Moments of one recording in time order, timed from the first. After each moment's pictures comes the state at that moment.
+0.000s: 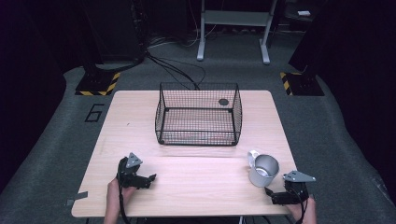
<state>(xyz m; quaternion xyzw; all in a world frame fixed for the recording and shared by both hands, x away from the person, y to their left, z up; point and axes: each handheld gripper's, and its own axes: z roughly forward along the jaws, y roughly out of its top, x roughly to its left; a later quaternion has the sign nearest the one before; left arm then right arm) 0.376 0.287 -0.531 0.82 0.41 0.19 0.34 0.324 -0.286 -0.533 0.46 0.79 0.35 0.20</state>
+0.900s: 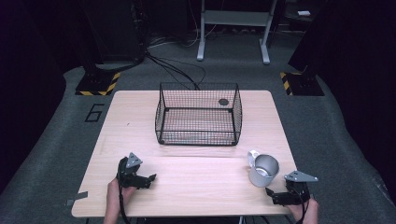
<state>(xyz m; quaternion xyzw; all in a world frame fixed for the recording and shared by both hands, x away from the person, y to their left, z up) 0.376 0.287 -0.531 0.82 0.41 0.19 0.34 0.319 -0.286 -0.525 0.47 0.79 0.35 0.19</state>
